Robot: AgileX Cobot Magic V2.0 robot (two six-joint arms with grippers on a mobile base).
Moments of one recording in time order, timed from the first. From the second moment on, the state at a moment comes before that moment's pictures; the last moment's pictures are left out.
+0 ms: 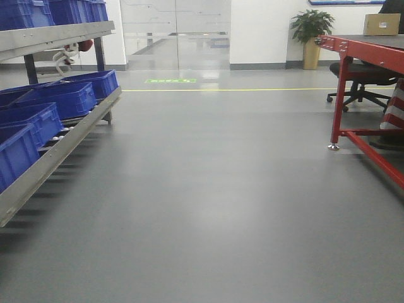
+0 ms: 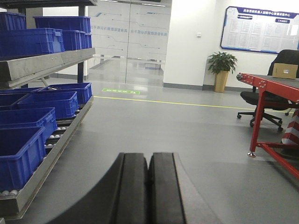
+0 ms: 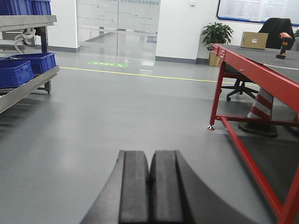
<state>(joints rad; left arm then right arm) -0.04 0.00 0.00 -0.01 -0.03 -0.05 -0.10 0.00 0.00 0.05 0.09 -0.07</state>
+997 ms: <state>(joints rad) -0.04 0.00 0.00 -0.01 -0.03 -0.05 -0.10 0.00 0.00 0.05 0.09 -0.07</state>
